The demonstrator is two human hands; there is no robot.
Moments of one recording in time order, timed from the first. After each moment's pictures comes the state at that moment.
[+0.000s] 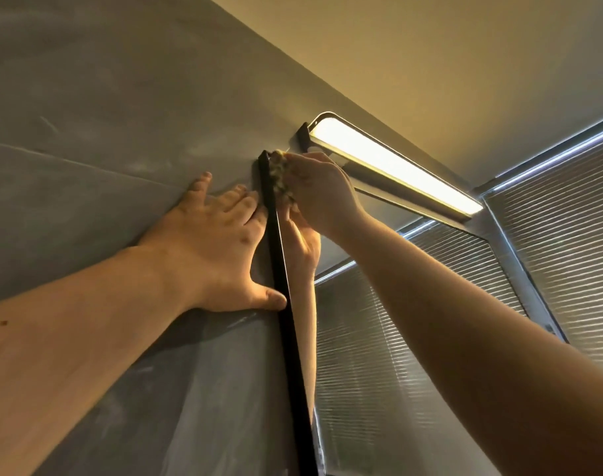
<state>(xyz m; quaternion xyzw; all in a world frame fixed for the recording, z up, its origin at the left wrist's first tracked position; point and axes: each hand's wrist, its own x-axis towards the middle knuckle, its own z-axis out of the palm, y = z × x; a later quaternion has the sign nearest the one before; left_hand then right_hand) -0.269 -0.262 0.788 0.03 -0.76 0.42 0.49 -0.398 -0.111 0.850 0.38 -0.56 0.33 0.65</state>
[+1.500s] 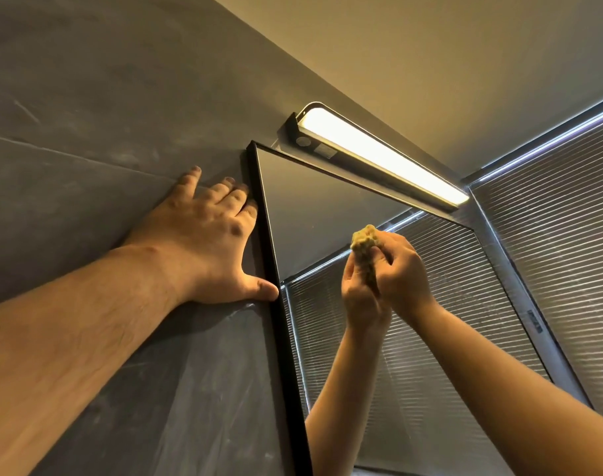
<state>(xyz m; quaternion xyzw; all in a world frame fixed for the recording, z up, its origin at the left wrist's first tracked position) -0.271 -0.262 0.784 0.02 -0.76 0.42 0.50 -0.486 -0.034 0.723 0.29 -0.55 0.46 0.64</state>
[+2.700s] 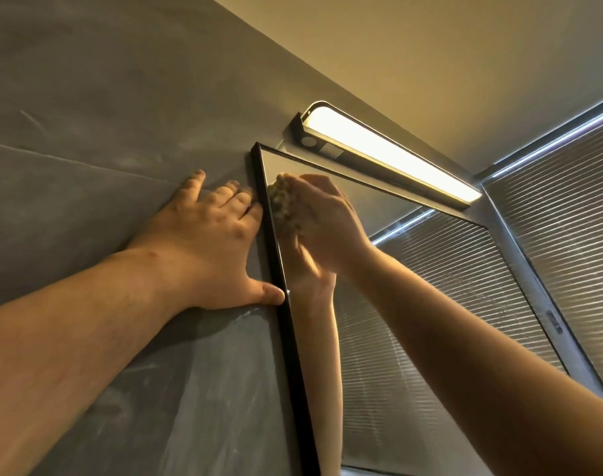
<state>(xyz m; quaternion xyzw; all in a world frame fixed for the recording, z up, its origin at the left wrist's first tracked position) -0.267 -0.261 0.784 0.03 -0.77 0.42 0.49 -0.415 -0.117 0.794 0.41 -0.50 0.31 0.70</state>
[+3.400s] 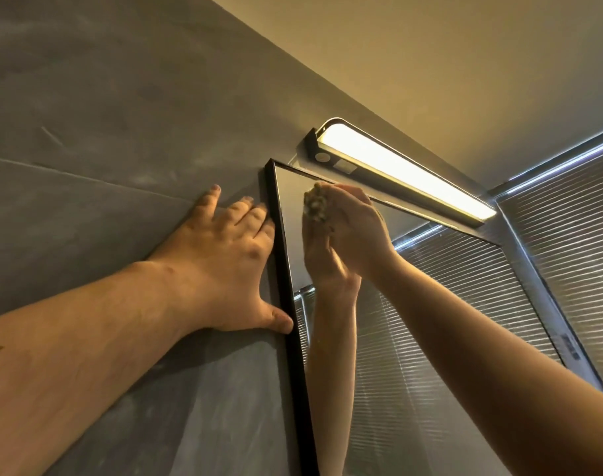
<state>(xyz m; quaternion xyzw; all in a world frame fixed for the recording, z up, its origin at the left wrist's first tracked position) -0.270 -0.257 0.785 0.05 -0.78 0.42 0.46 -0.446 -0.091 0.822 0.39 -0.48 0.34 0.71</state>
